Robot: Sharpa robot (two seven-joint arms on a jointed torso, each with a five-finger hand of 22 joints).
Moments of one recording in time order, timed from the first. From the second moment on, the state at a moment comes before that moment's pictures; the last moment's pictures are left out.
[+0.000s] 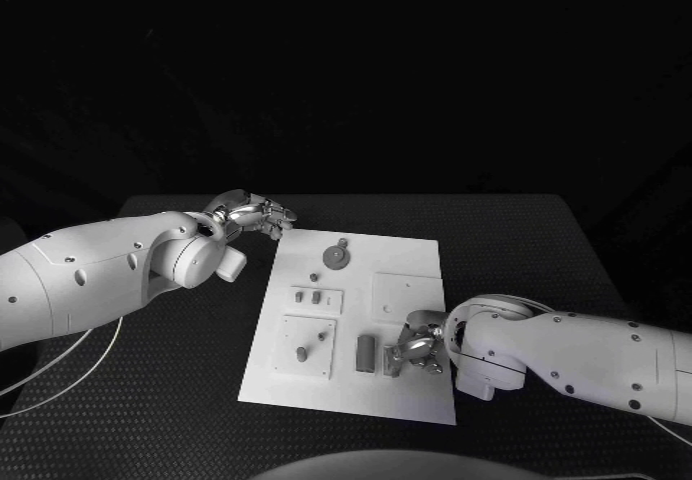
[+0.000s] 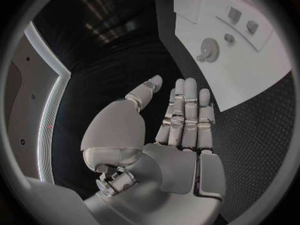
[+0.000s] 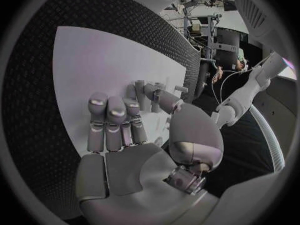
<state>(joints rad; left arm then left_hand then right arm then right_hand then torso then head) 1.29 -0.82 -0.18 1.29 -0.28 -0.24 0.08 1.06 -0.10 0.49 -0.27 0.18 0.91 0.16 0.24 0.58 1.26 0.09 0.07 0.34 0.99 0.01 0.90 0.39 0.02 0.68 -0.07 0.71 1.27 1.12 -0.73 -0.23 1.63 -0.94 -0.05 -0.57 0.82 -0.14 0.90 -0.19 0.17 1.09 0.09 0.17 0.61 1.16 -0.01 1.23 0.95 1.28 -0.11 1.18 1.14 0.23 1.10 -0.03 1.17 1.17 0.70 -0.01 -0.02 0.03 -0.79</state>
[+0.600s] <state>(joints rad) 1.29 -0.82 -0.18 1.29 -0.28 -0.24 0.08 1.06 -0.10 0.49 -0.27 0.18 0.91 0.16 0.24 0.58 1.26 0.09 0.07 0.34 0.99 0.01 0.90 0.39 0.02 0.68 -0.07 0.71 1.27 1.12 -0.73 -0.23 1.62 -0.94 -0.06 -0.57 0.80 -0.15 0.90 -0.16 0.13 1.09 0.09 0.18 0.60 1.15 -0.02 1.23 0.95 1.28 -0.11 1.18 1.14 0.23 1.10 -0.02 1.17 1.17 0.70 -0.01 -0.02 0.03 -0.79</state>
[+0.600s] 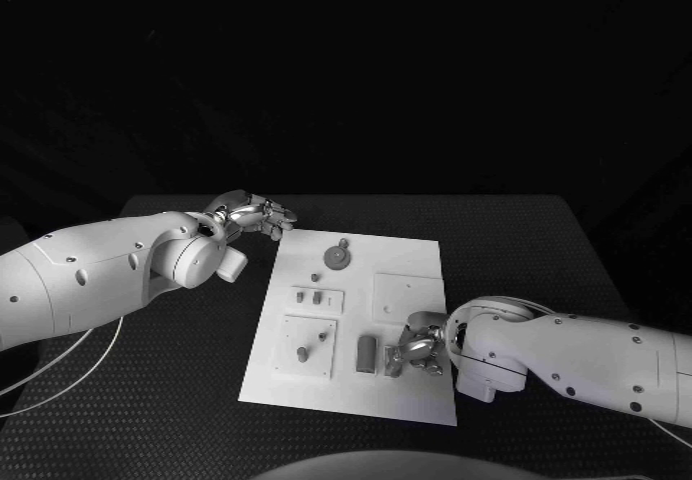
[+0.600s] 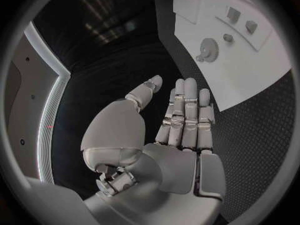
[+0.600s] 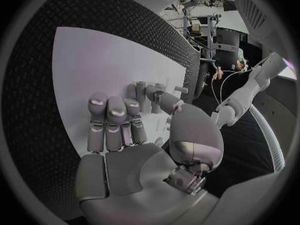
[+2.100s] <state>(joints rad) 1.29 -0.82 -0.18 1.29 -0.29 -0.23 0.07 1.06 -0.10 0.49 -0.26 0.18 0.91 0.16 0.24 0.58 1.26 0.09 0.07 0.34 0.99 0.01 0.90 0.39 0.02 0.68 -0.07 0.71 1.27 1.12 -0.73 -0.23 1.62 -0.94 -0.06 -0.53 0.75 -0.24 0.86 -0.08 0.05 1.10 0.09 0.19 0.58 1.15 -0.02 1.23 0.96 1.28 -0.11 1.18 1.14 0.23 1.10 -0.03 1.18 1.16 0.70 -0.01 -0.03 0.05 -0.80</state>
